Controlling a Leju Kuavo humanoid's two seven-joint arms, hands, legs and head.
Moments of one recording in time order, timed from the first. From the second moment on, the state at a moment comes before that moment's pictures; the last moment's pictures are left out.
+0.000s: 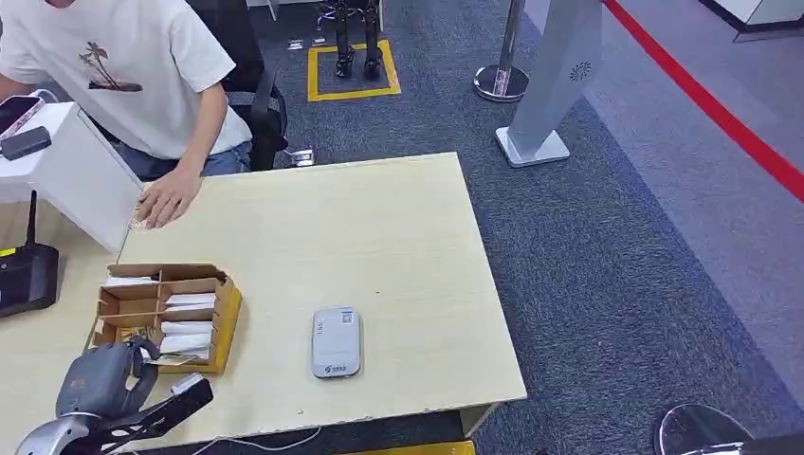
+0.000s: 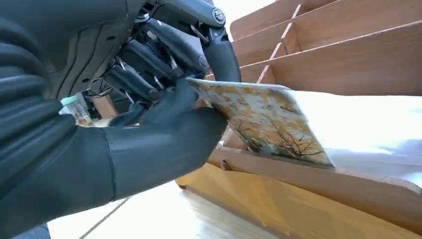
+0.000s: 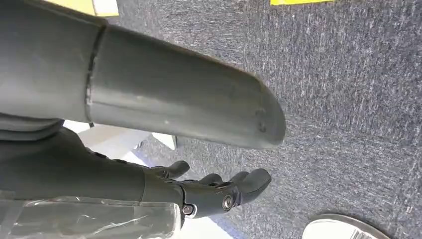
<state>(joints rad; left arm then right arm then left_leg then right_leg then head) 0.15 0.40 -0.10 -1.70 -1.02 -0.11 0.17 -0.13 0.08 -0.80 -0.21 1.40 -0.30 0.21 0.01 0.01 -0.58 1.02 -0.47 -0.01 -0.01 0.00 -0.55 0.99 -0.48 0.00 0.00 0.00</state>
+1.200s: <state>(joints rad) -0.11 0.38 0.13 -1.69 -0.98 0.04 0.09 -0.13 0.08 -0.79 -0.21 1.40 -0.29 0.19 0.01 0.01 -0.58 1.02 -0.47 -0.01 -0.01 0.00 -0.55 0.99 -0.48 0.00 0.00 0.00</state>
